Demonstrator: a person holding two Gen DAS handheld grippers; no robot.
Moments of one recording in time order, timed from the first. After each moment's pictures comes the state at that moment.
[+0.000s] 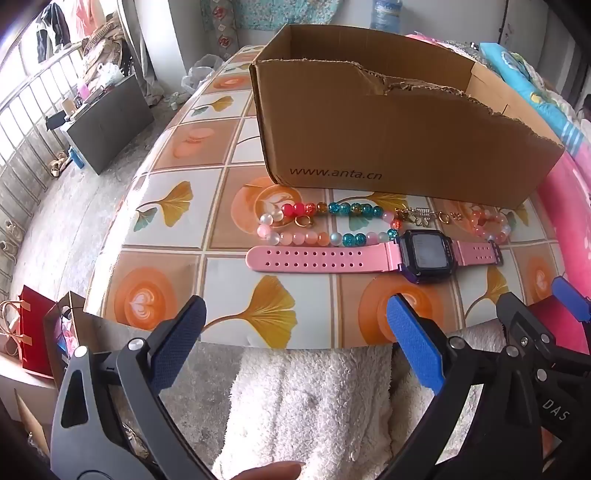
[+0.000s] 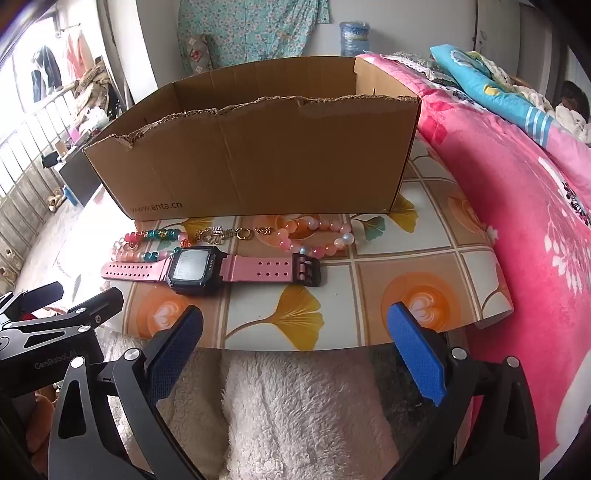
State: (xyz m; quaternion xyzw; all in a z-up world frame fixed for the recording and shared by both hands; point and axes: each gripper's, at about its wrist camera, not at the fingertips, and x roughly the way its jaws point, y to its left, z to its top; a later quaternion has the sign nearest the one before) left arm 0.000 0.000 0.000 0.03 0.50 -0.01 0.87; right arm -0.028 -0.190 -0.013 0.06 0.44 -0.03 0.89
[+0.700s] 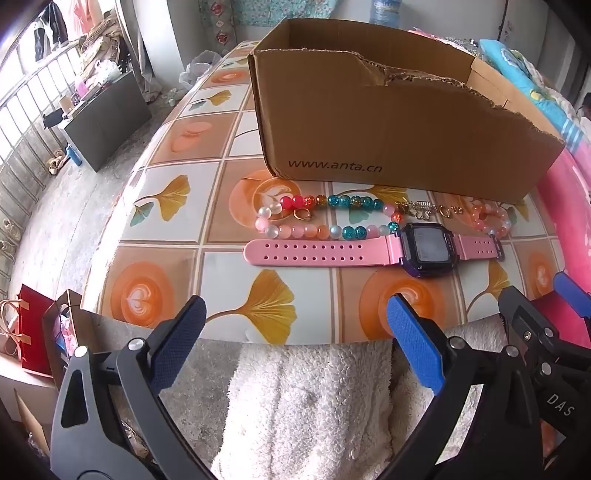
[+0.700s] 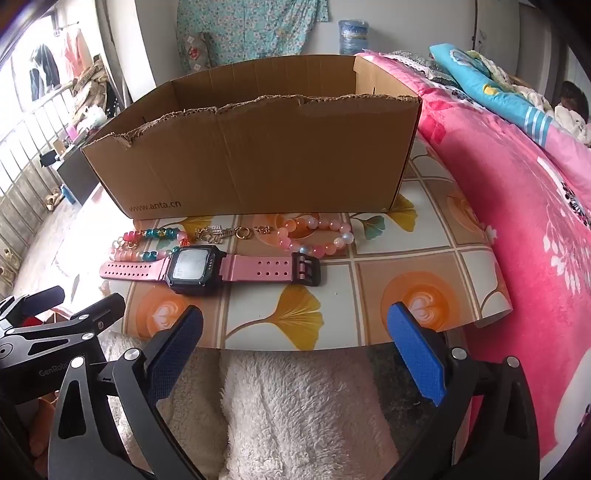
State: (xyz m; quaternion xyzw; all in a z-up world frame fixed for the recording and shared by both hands) left arm 0.000 0.000 -0.007 0.03 0.51 -0.02 0.86; right arm -0.027 -0.187 -0.015 0.06 0.45 -0.04 0.89
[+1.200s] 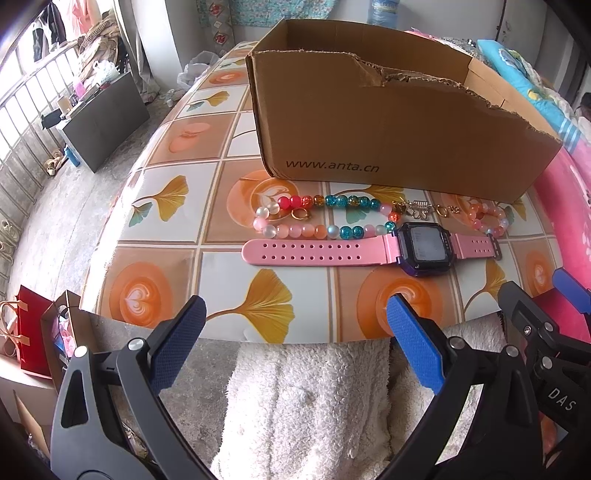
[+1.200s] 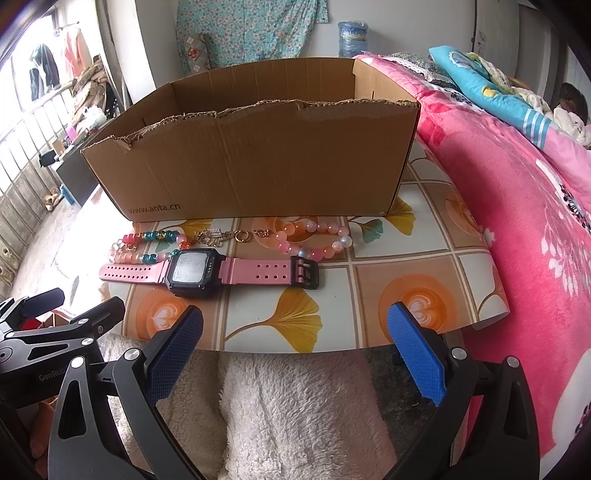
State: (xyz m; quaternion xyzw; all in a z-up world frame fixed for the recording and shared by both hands) left arm 0.000 -0.003 -0.006 0.03 0.51 -0.02 0.86; right arm -0.026 -0.188 -0.013 0.06 0.45 -0.04 0.89
